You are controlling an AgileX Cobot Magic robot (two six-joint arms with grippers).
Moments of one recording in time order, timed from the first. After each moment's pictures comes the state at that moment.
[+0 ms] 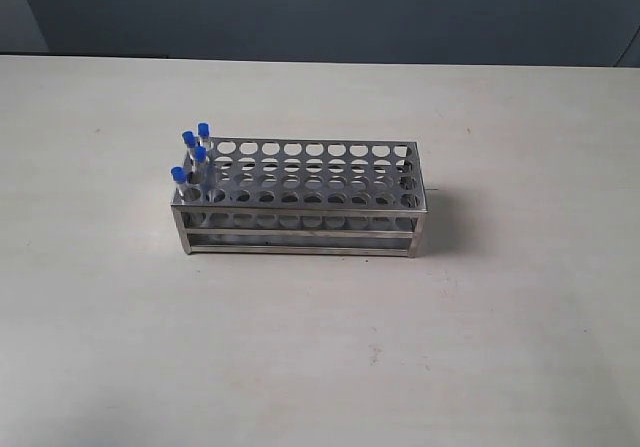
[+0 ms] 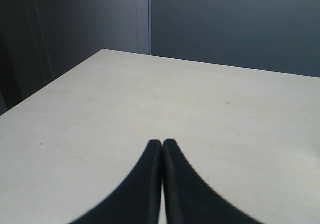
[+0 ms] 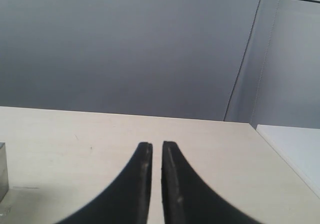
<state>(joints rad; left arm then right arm) 0.29 0.00 0.00 0.47 0.29 -0.51 0.04 0.01 -0.04 0.03 0.14 -0.13</state>
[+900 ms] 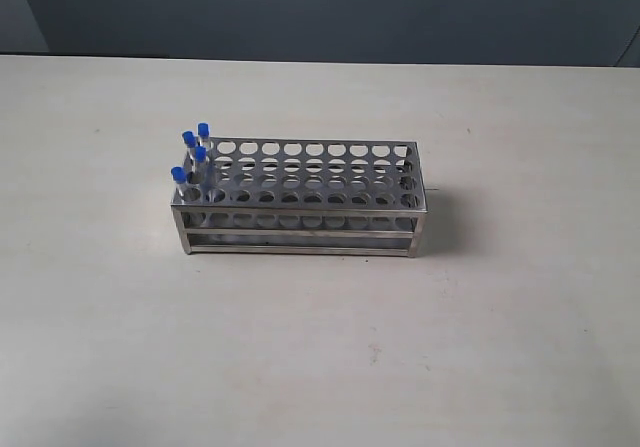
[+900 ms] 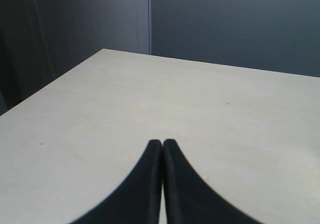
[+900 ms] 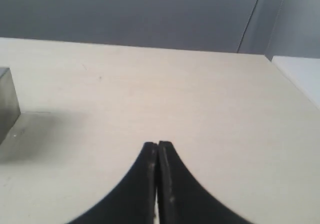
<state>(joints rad) 0.29 0.00 0.00 0.47 0.29 -0.51 0.04 0.01 -0.03 0.05 0.38 -0.13</state>
